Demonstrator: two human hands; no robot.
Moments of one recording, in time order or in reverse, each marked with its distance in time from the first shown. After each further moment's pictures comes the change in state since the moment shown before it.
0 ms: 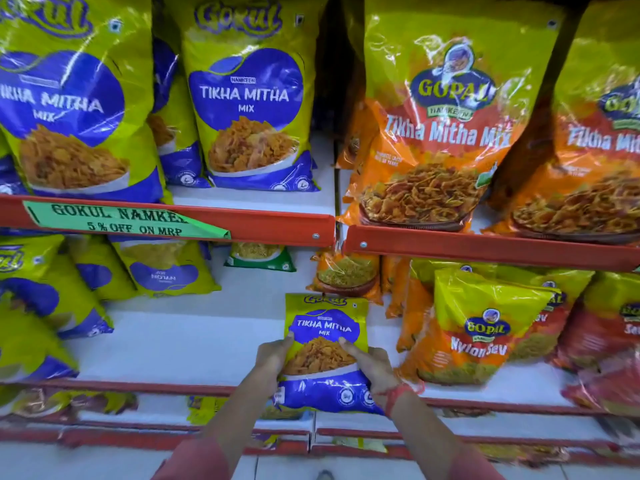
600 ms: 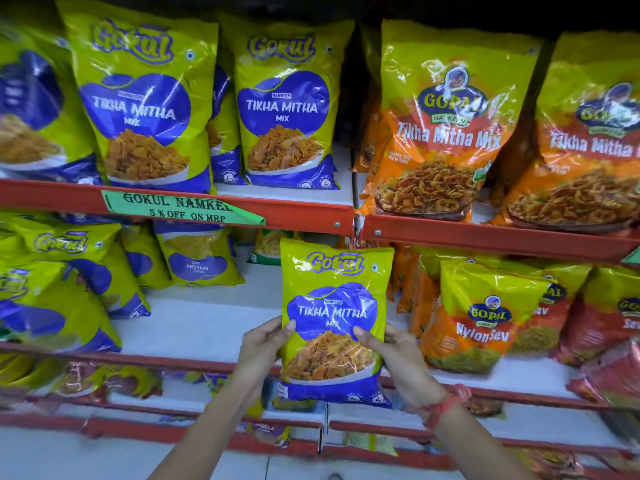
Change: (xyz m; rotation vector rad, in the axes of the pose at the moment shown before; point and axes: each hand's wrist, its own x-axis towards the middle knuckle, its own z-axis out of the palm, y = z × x) left_hand -0.100 0.002 -0.071 -0.152 -0.246 0.527; right_hand -0.103 -0.018 -0.022 0.226 -0.257 -0.459
